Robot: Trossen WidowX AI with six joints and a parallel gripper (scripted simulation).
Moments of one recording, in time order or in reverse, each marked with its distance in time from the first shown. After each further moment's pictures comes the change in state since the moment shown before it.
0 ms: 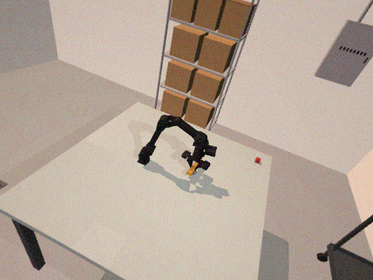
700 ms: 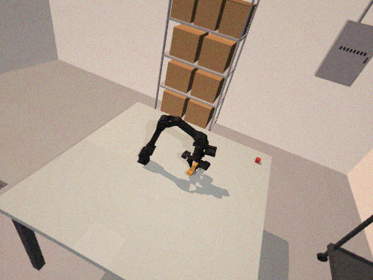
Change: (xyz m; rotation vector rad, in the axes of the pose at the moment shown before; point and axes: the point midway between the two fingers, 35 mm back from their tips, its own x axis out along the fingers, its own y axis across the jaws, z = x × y) arm 0.001 0.000 0.000 0.000 0.000 -0.001
